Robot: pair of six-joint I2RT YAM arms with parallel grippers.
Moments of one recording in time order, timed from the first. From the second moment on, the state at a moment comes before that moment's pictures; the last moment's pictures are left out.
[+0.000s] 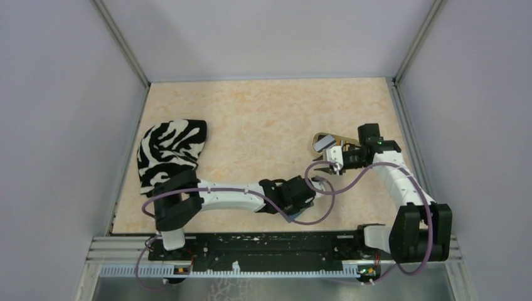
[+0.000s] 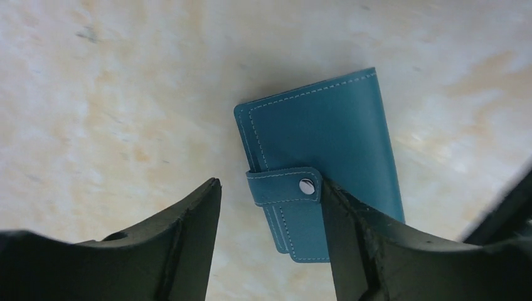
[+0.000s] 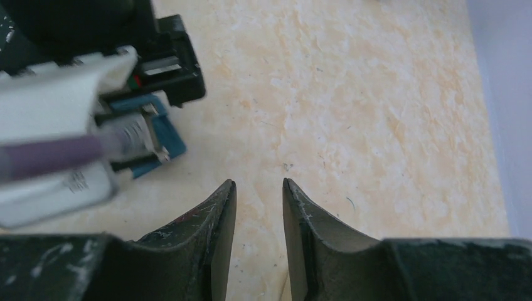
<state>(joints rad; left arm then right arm) -1.31 1.86 1.19 -0.34 -0.39 0.06 0.05 1.23 0.85 -0.87 -1.15 -1.71</state>
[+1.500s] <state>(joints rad) -1.25 1.70 0.92 -0.07 -0.18 -0.56 -0.11 0.96 0.89 -0.65 -1.11 -0.63</state>
